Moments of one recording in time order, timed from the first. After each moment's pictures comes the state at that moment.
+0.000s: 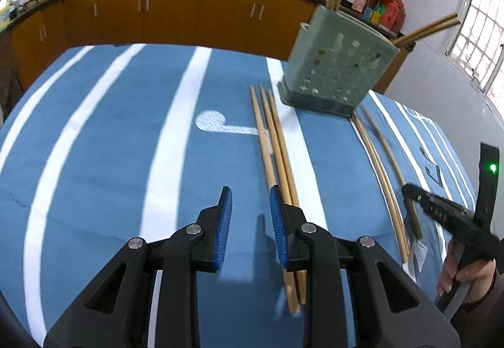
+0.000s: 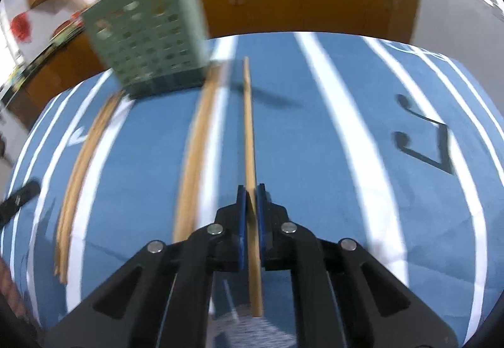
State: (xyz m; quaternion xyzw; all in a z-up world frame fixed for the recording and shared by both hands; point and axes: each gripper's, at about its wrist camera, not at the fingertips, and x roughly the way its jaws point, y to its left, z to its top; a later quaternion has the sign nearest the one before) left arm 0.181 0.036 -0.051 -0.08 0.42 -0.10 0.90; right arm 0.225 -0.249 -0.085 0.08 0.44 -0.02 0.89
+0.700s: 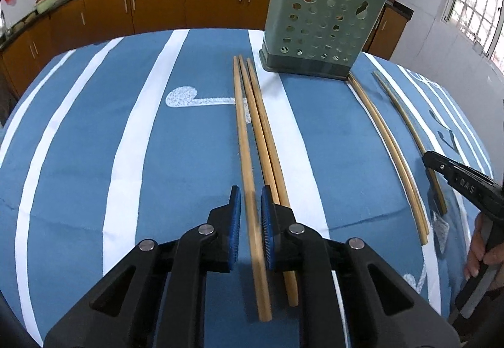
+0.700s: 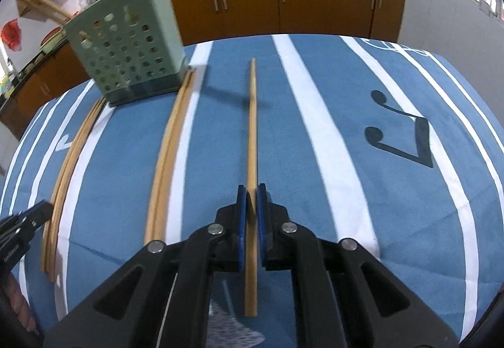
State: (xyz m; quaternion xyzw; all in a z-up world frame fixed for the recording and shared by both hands) left arm 0.186 -0.003 -0.072 -0.01 0.44 -0.09 0.89; right arm 0.218 -0.258 -0.085 0.06 0.43 -0.03 0.90
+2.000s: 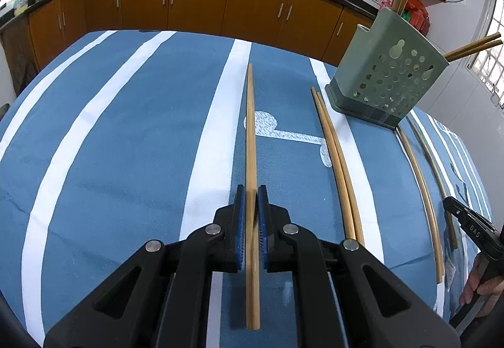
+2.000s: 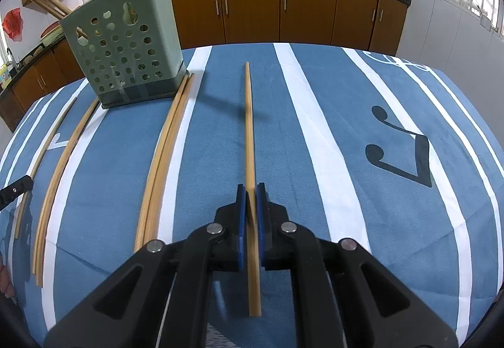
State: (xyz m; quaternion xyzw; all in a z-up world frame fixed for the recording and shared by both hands) left arm 0.210 0.065 -0.075 -0.09 0.42 -0.04 0.90; right arm 0.229 -0.261 -0.088 0.04 0.42 -0.04 0.90
